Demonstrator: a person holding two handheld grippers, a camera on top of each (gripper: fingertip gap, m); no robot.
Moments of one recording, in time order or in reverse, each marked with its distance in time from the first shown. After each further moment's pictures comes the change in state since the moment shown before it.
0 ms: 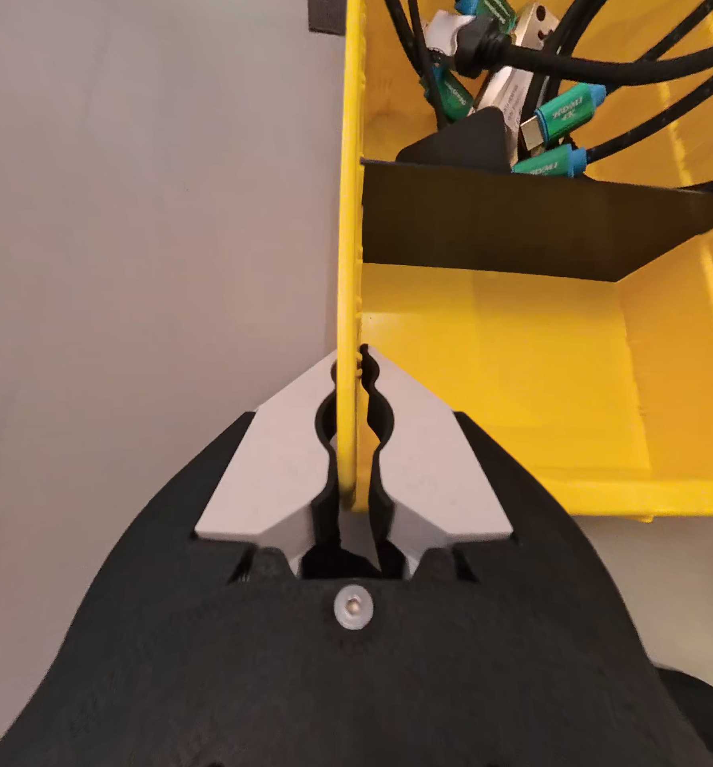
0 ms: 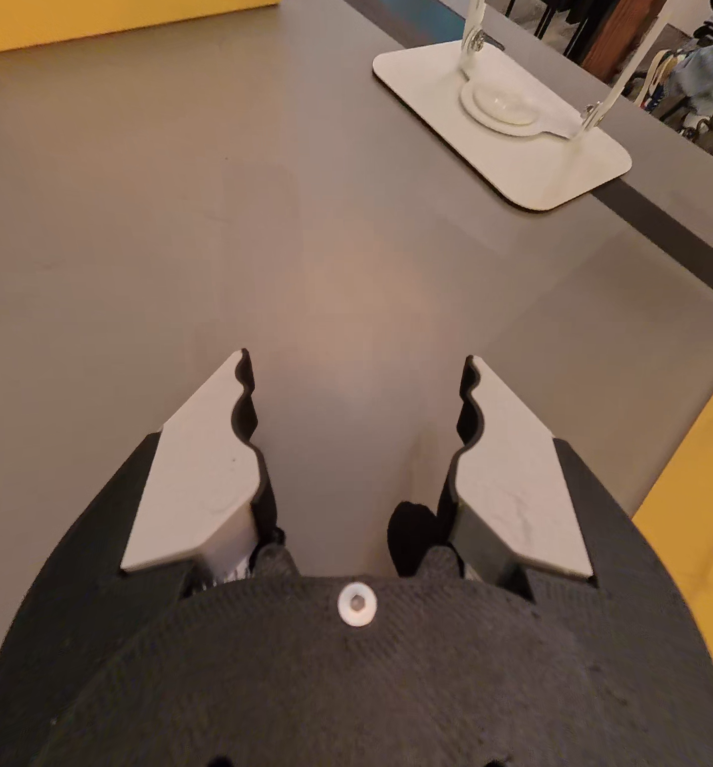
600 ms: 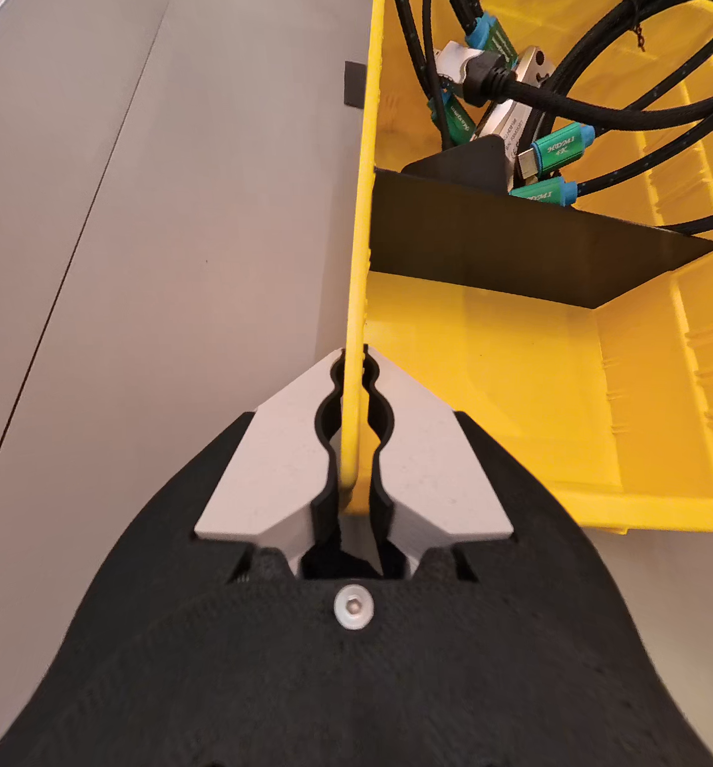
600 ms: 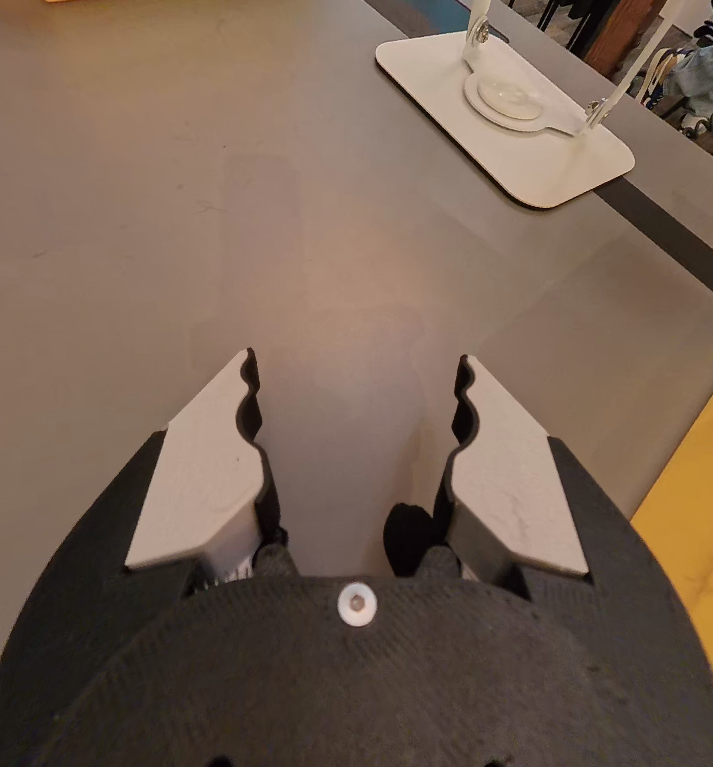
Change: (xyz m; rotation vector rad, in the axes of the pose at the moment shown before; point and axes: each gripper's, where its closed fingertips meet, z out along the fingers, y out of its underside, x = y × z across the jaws) left arm -0.020 -0.043 0.041 0.041 0.016 -0.103; right arm -0.001 0.002 0.004 -0.018 0.007 -0.023
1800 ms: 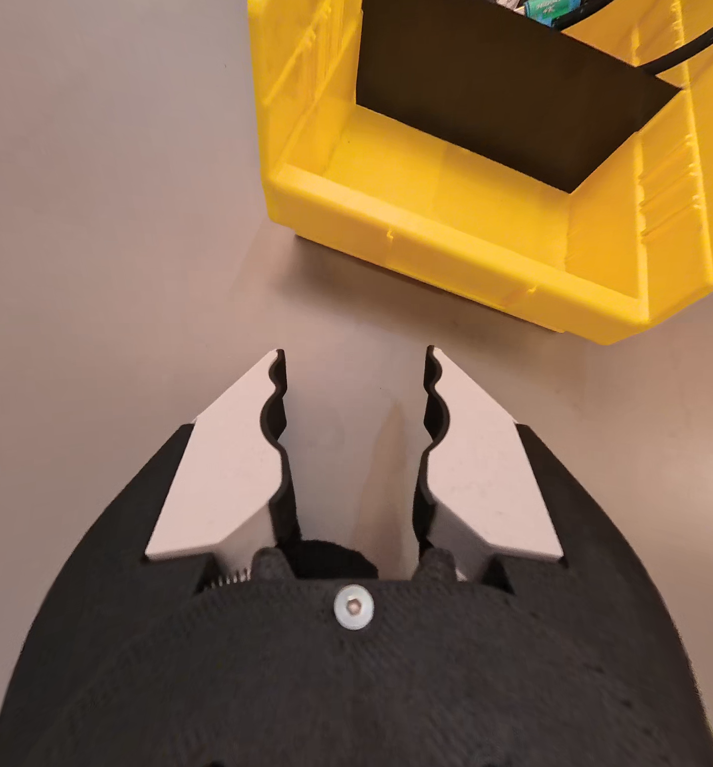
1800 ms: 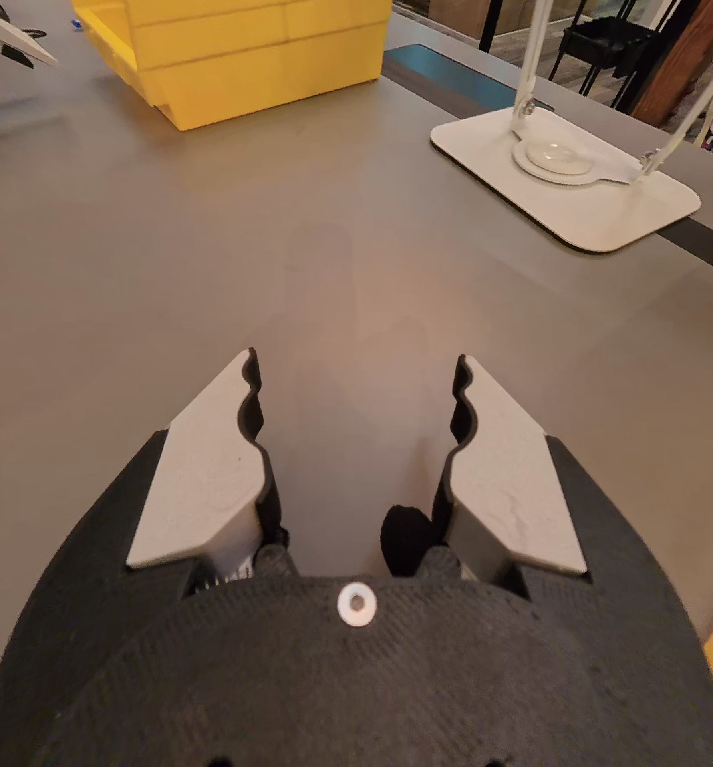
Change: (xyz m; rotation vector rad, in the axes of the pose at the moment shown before) left arm 0.048 0.108 -0.082 0.088 -0.169 -0.144; right arm -0.033 -0.024 -0.009 0.139 -0.134 0.074
